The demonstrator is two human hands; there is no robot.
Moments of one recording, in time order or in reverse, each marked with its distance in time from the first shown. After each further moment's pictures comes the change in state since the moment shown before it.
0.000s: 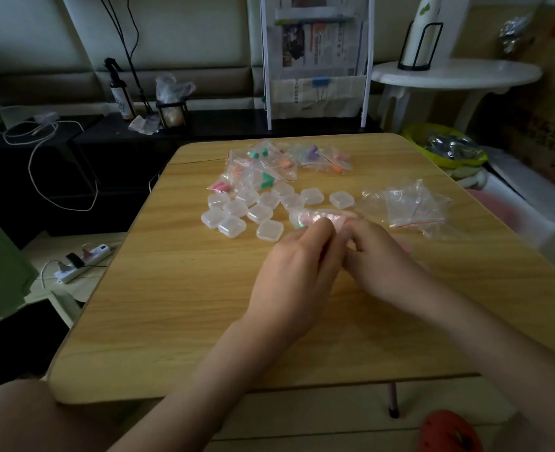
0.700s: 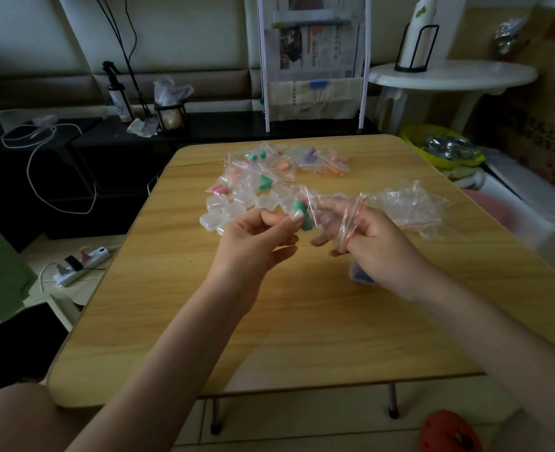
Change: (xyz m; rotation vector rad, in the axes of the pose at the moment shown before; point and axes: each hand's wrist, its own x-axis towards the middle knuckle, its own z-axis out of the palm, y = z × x) left_hand 0.020 -0.022 -0.028 -0.980 -0.005 -0.786; right_hand 0.004 0.001 -0.007 0.356 0.040 0.102
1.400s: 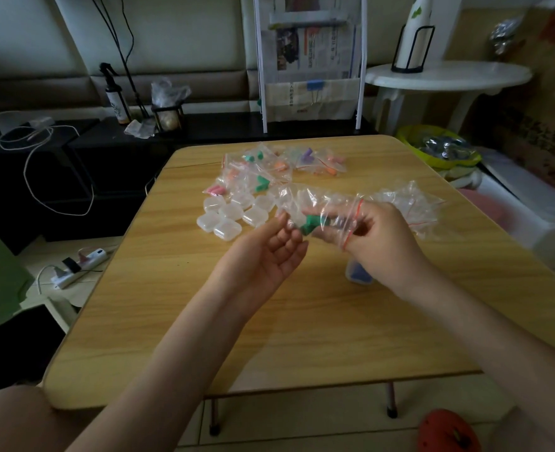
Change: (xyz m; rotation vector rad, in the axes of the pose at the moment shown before) left_hand 0.008 -0.007 0.005 -0.472 -0.051 -0.285; right_hand 0.000 0.002 -0.003 -0.122 0.172 -0.176
